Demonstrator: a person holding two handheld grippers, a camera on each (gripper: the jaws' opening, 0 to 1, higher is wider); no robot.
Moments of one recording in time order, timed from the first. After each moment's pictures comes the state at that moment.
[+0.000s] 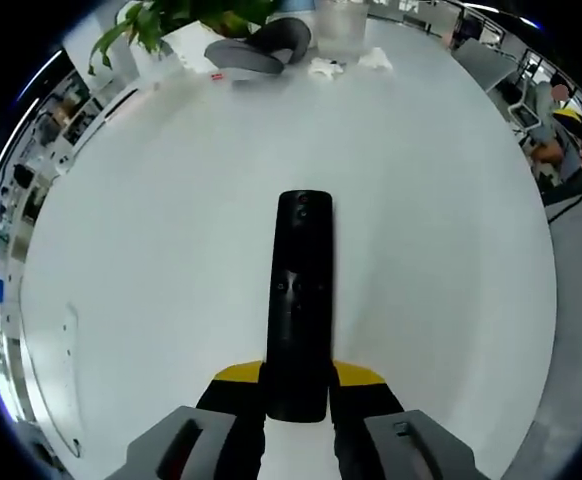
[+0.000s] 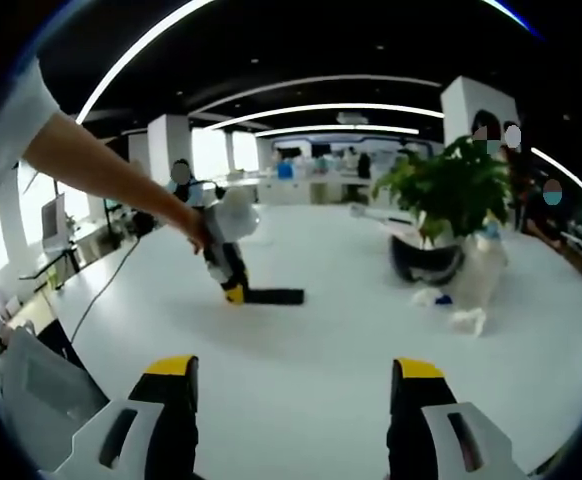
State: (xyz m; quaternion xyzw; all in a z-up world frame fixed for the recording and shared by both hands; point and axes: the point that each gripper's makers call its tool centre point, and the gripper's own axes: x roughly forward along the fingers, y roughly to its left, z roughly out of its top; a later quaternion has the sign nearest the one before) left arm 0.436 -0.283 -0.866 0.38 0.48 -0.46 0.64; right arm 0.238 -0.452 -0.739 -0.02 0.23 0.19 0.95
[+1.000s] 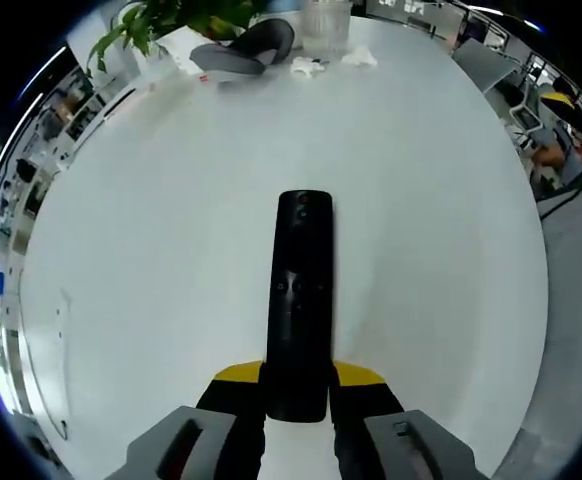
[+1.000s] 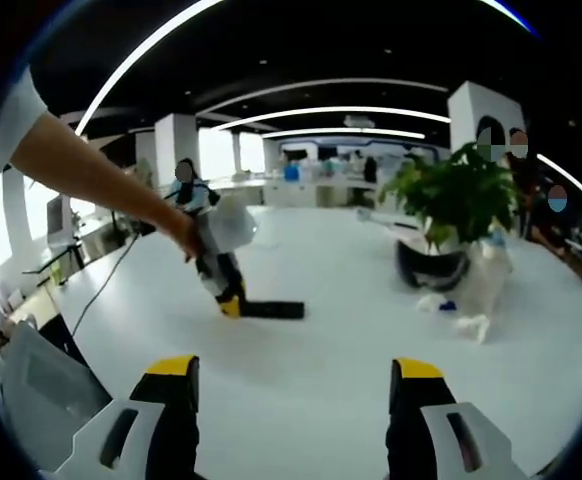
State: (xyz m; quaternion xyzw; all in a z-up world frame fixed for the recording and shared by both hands) left arm 0.399 -0.285 -0.866 0.37 0.48 -0.46 0.65; right arm 0.236 -0.447 -0.736 -0.03 0.22 0.20 0.95
